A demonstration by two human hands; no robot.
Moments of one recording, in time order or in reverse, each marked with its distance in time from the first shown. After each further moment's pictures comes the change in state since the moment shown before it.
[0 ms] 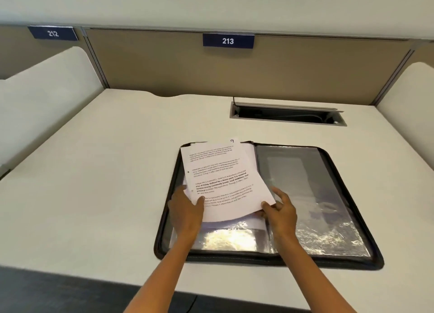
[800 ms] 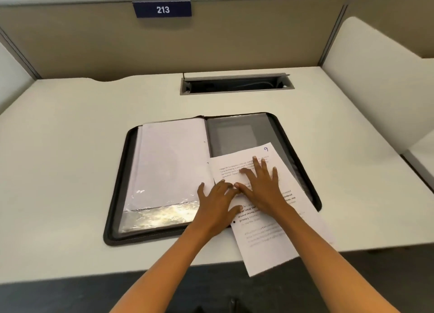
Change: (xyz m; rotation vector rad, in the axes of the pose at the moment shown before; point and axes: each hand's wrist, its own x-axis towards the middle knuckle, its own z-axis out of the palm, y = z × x) left_hand -0.108 0.043 0.099 0.544 -0.606 0.844; right_hand 0.044 0.035 -0.109 -1.292 -0.247 -0.479
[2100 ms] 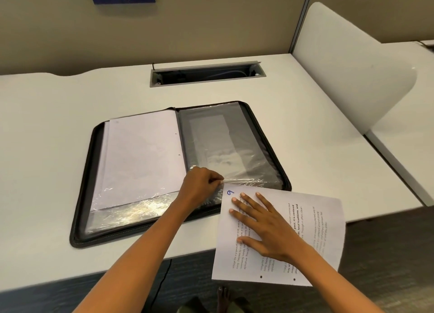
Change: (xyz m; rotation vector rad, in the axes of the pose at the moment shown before) left_hand 0.039 0.022 -0.006 -0.334 0.063 0.000; right_hand -0.129 0.056 0.015 -0.127 0.048 -0.455
